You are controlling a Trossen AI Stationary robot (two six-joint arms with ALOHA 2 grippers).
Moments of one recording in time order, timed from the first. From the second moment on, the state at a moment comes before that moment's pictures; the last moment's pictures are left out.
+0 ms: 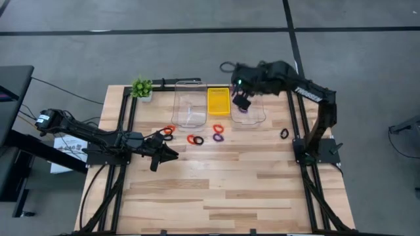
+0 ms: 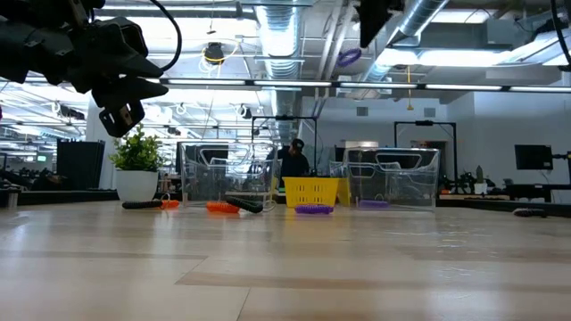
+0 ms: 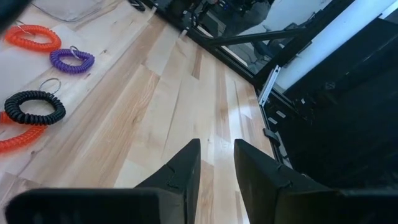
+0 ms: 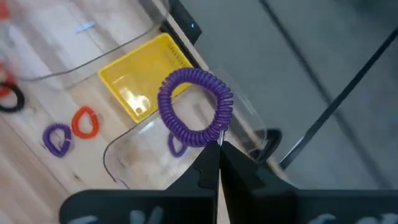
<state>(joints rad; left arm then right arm) -0.24 0.84 0.17 0.43 -0.05 -0.64 -0.27 1.77 2.16 -1.57 0.47 0.19</state>
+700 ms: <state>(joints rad) -0.24 0.84 0.17 0.43 -0.05 -0.66 -0.60 1.79 1.66 -1.35 0.08 0.12</state>
